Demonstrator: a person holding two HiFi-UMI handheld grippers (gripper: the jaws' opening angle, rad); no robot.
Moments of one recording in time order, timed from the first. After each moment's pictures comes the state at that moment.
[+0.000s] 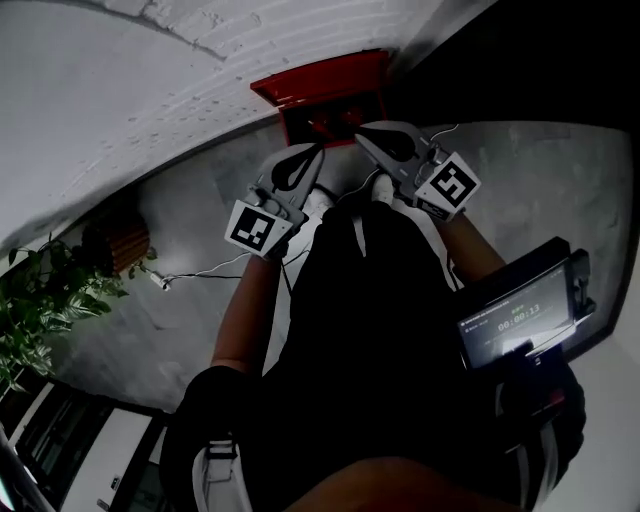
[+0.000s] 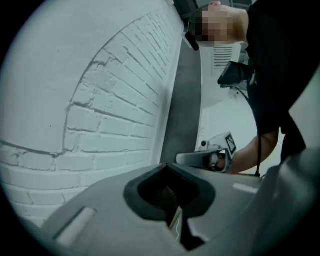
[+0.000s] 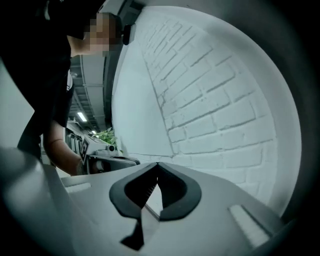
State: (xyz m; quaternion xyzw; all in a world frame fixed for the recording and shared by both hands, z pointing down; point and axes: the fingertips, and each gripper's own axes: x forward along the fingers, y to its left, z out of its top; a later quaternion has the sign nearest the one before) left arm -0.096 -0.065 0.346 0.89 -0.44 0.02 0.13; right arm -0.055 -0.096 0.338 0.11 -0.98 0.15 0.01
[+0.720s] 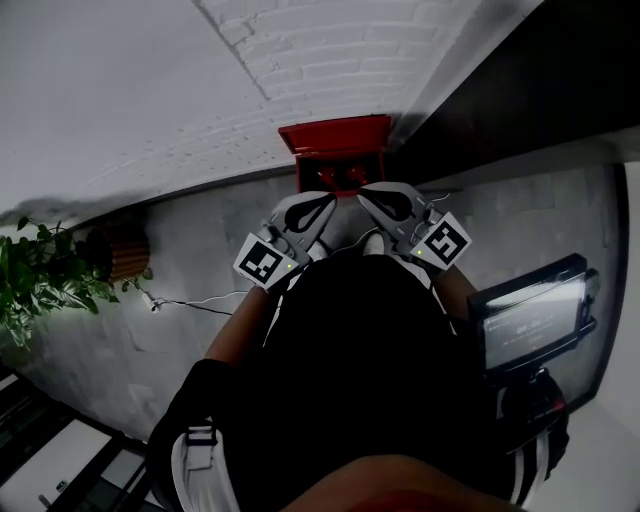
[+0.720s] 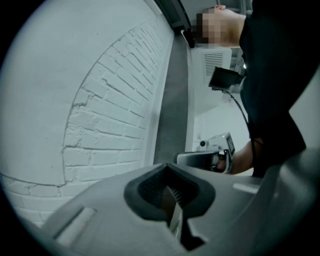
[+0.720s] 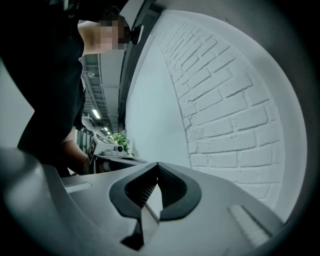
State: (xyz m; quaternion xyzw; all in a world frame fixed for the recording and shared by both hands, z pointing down) left arm -0.080 -0.021 0.242 0.90 -0.43 -0.01 0.10; right arm -0.052 -0.036 0.228 0.06 -0.99 0.09 0.00
